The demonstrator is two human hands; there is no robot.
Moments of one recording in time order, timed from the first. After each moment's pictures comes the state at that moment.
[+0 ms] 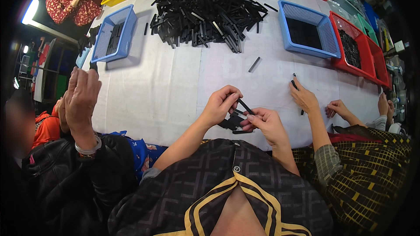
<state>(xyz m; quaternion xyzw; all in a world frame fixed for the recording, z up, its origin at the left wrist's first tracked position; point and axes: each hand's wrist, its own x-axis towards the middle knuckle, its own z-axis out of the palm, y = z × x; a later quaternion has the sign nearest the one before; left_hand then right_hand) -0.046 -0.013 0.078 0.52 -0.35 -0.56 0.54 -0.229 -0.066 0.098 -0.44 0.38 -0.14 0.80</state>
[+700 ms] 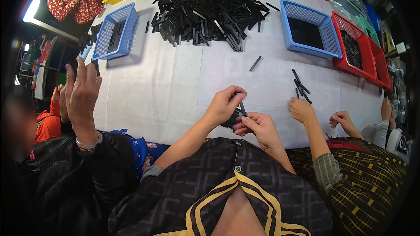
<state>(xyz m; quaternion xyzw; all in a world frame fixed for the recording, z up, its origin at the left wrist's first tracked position) -0.059 -0.014 0.051 0.60 -0.41 -0.41 0.55 -0.218 -0.045 0.087 -0.43 0.35 -0.11 0.82</state>
